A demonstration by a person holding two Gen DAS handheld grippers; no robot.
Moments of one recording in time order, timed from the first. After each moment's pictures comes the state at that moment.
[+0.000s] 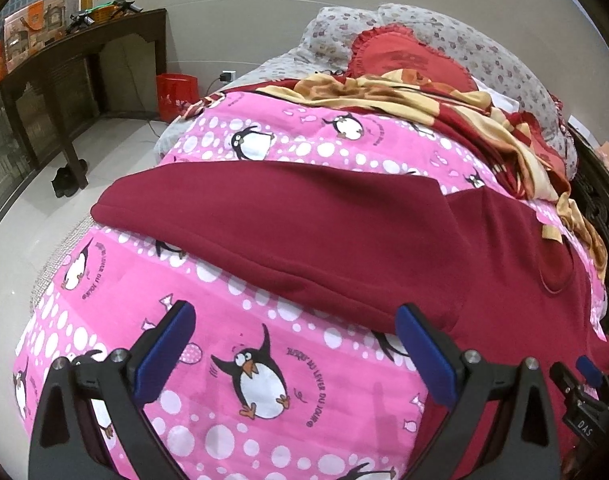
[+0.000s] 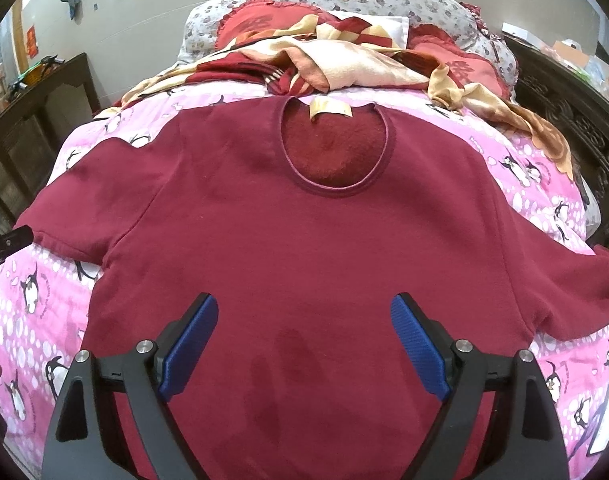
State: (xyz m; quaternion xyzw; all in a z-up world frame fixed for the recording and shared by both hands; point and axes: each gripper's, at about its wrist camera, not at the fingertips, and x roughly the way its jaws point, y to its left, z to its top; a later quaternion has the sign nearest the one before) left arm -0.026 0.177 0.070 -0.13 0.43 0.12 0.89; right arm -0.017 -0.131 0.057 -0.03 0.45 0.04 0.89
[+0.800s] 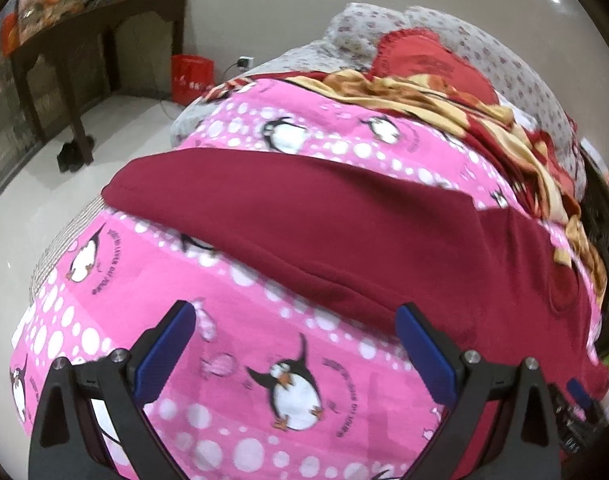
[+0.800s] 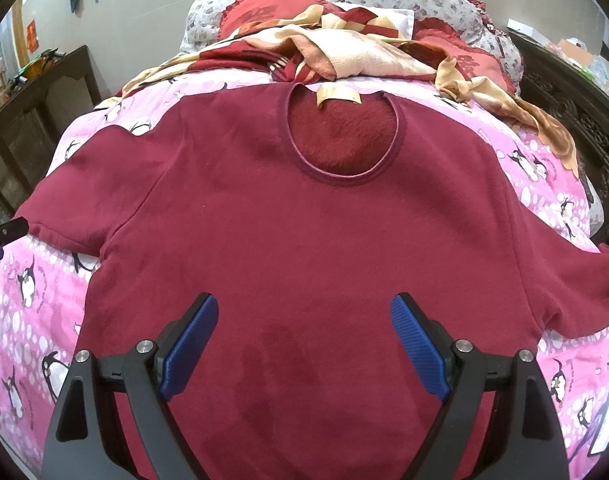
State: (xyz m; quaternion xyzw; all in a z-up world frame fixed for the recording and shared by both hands) left arm -0.022 0.221 0.061 -0.18 0.44 0.14 0.87; right arm -0.014 -0.127 0.048 -0.04 0.46 0.05 0.89
